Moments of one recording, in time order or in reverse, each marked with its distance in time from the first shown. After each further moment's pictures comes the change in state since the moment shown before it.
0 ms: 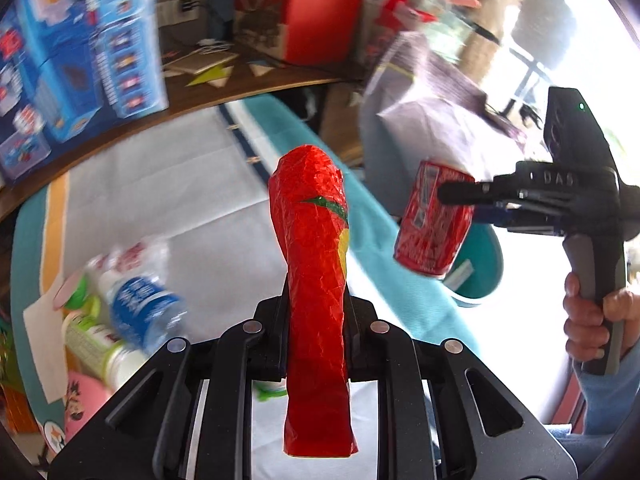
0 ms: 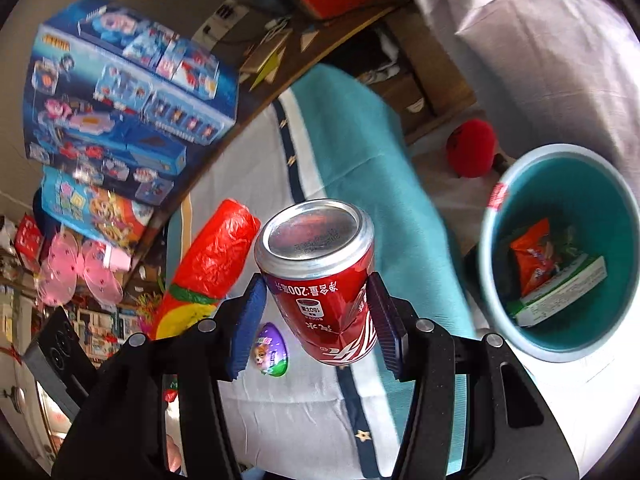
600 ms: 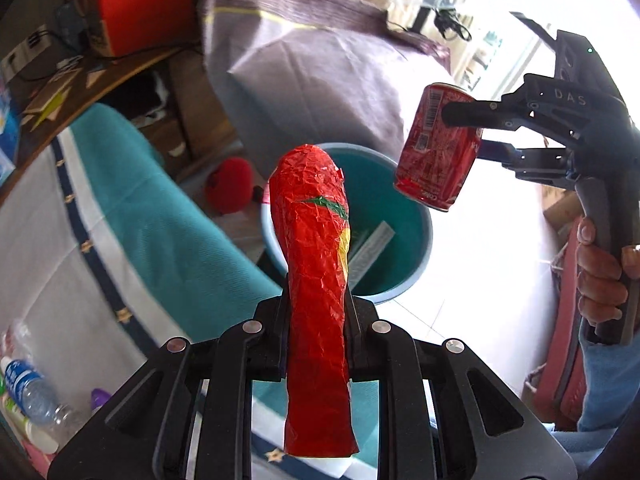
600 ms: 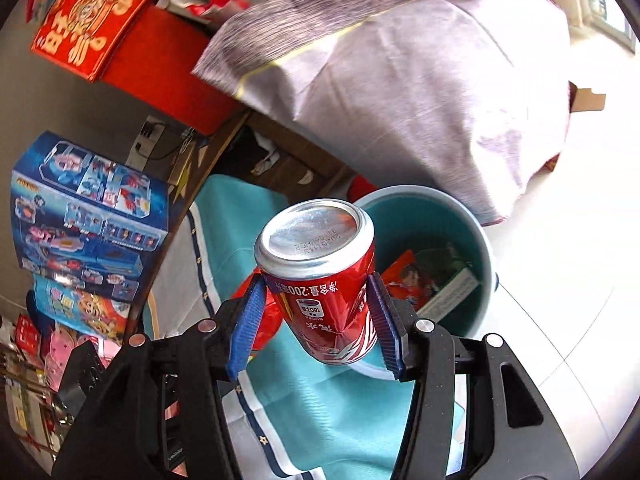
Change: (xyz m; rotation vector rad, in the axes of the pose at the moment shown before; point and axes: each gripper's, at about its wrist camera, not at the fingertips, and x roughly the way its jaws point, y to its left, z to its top) left arm 0.104 -0.173 0.025 0.253 0.184 -0.160; right arm -0.113 -0.162 0.005 0.235 -0.206 -0.086
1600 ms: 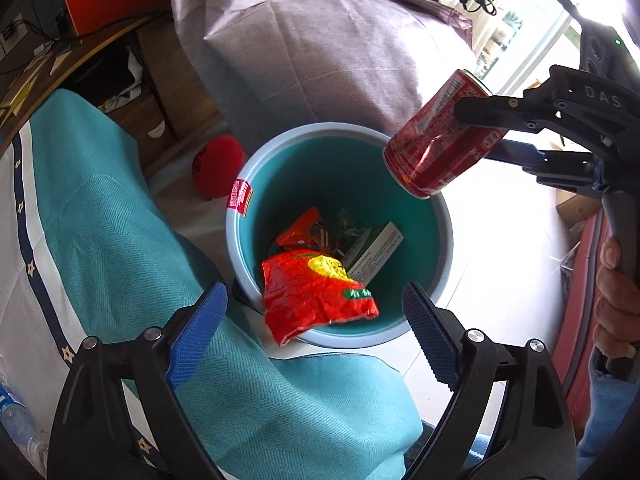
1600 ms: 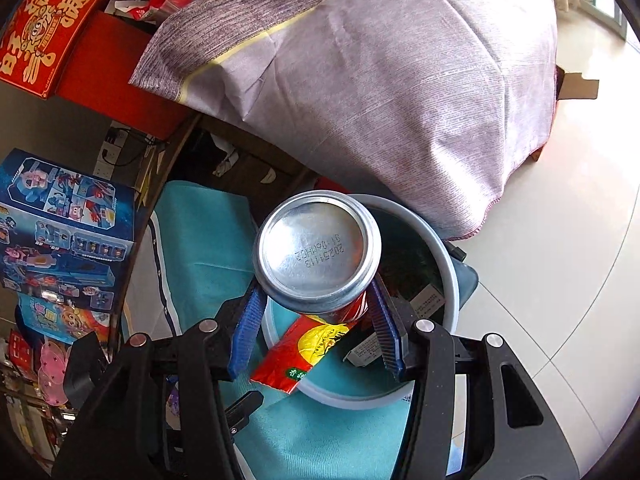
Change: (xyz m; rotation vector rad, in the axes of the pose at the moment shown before) left arm 0.066 -0.010 0.024 -0.031 0.090 0.023; right arm 0.035 -0.036 0.029 0.017 0.035 -0.085
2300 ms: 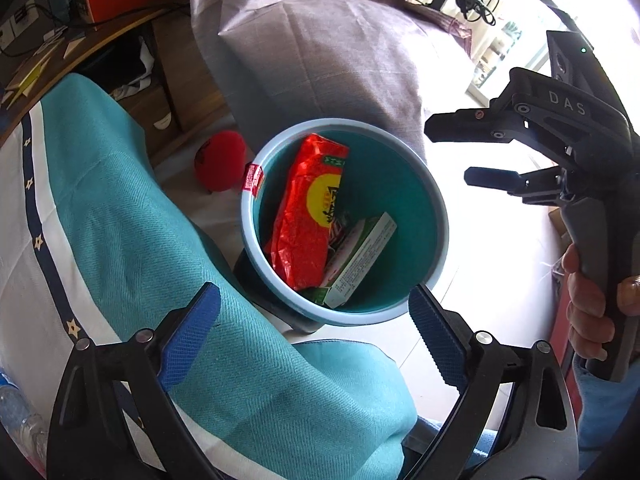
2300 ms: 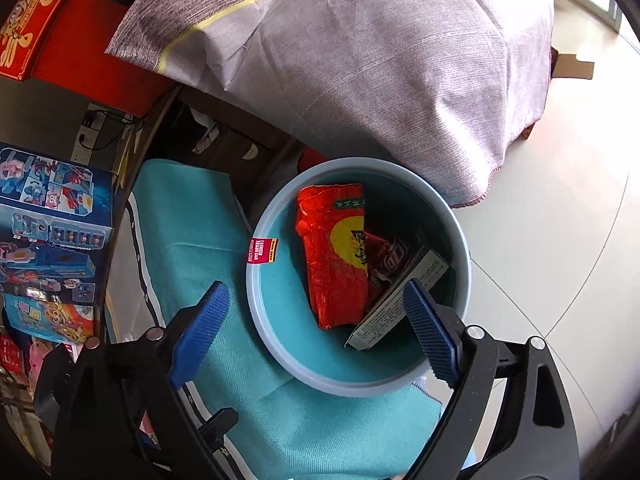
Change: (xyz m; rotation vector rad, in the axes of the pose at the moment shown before) left arm -0.016 0.012 -0.016 -0.034 -0.014 -0.028; right arm 0.020 0.009 -0.017 0.032 0.078 -0.064
